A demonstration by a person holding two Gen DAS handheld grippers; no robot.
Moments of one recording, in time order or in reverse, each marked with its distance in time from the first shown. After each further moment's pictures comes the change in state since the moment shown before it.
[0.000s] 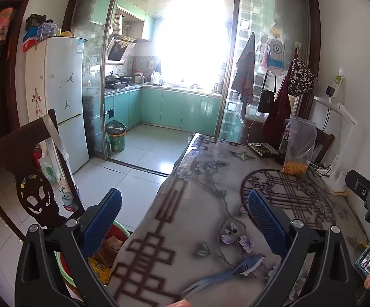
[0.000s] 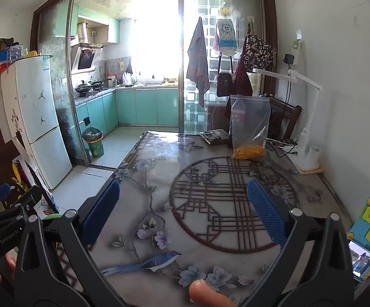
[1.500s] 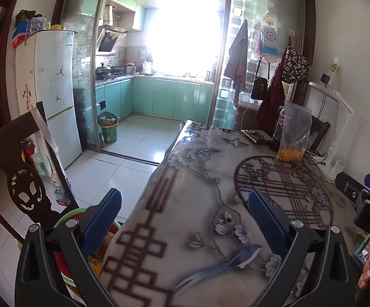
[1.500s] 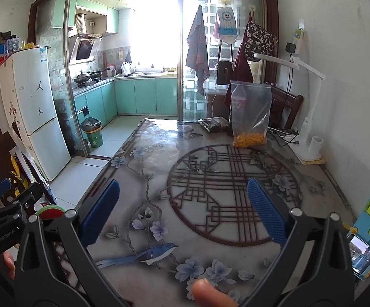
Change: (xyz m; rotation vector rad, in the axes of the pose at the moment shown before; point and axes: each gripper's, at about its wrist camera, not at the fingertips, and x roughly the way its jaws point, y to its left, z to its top) left arm 0.025 -0.017 -0.015 0.032 0.074 -0.045; right arm 0.027 -0.014 -0.018 0.000 0.072 0.004
